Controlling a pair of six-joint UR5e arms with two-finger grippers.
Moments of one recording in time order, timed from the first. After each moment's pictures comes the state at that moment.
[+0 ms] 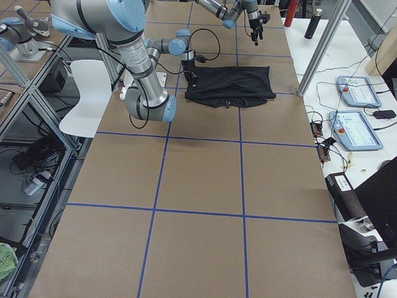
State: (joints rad) left arm -1.05 -2.15 -1.04 -2.50 -2.06 -0.50; right arm 0.22 -0.73 1.63 -2.01 1.49 0.82
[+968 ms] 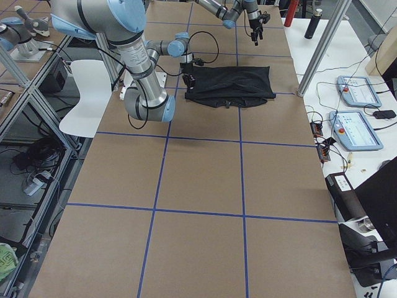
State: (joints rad) left arm -1.05 -2.15 -1.04 -2.50 -2.06 -0.50; right arm 0.21 -0.73 1.62 -2.04 1.49 0.81
